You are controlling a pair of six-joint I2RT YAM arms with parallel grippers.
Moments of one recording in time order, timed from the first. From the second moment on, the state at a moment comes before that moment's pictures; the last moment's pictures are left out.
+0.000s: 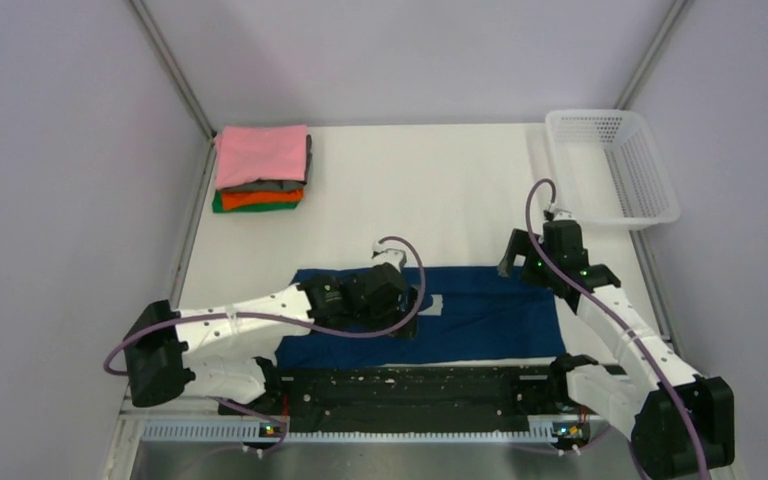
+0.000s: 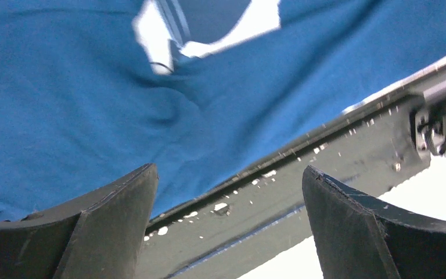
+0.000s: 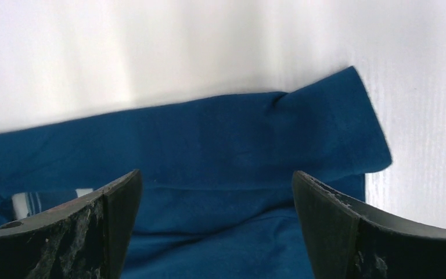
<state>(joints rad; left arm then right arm) -1.13 1.28 0.88 -0.57 -0.11 -0.80 0.21 0.97 0.60 -0.47 0.06 0.43</state>
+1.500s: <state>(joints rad) -0.42 2.86 2.46 0.21 0.29 -1.13 0.74 1.11 0.50 -0.18 -0.38 0.59</state>
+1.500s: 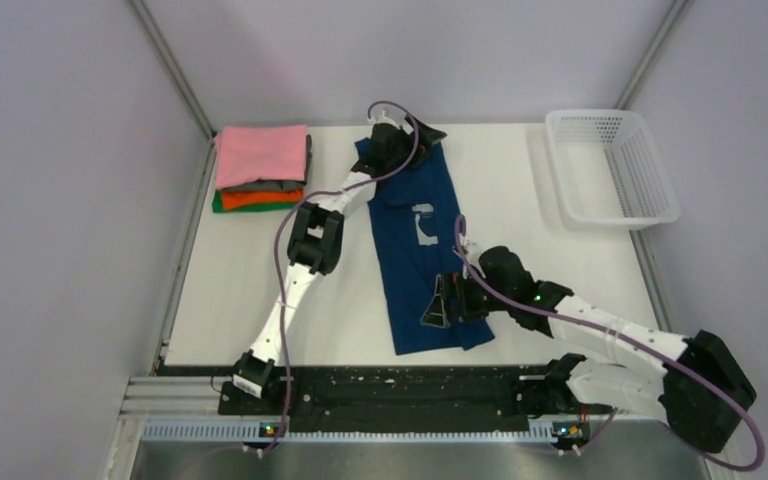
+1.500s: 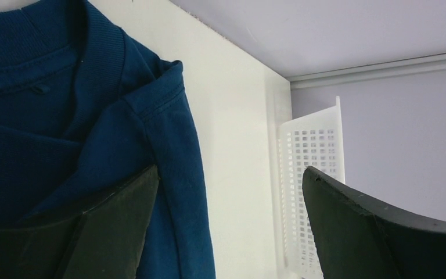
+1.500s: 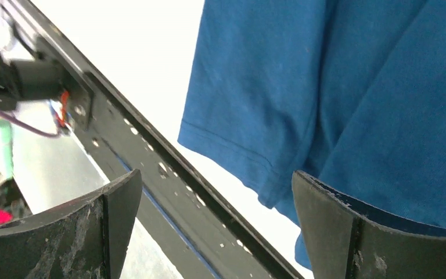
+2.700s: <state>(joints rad) -0.84 1.23 0.69 -0.38 -0.05 -0.94 0.67 0.75 0.39 -0.58 0.18 0.82</state>
